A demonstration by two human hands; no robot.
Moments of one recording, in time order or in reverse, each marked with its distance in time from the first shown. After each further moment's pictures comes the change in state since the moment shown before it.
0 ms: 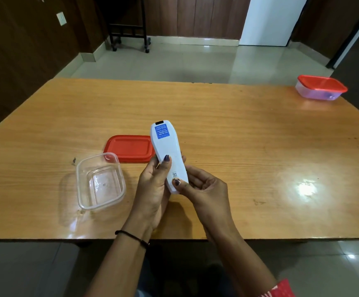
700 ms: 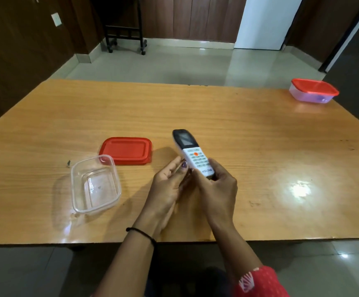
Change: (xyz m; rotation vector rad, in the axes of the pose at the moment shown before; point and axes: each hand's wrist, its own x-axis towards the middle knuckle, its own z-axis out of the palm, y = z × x) left_hand 0.006 -0.015 0.020 0.176 -0.030 -0.120; right_hand 0.022 0.006 -0.019 -0.334 0.351 -0.178
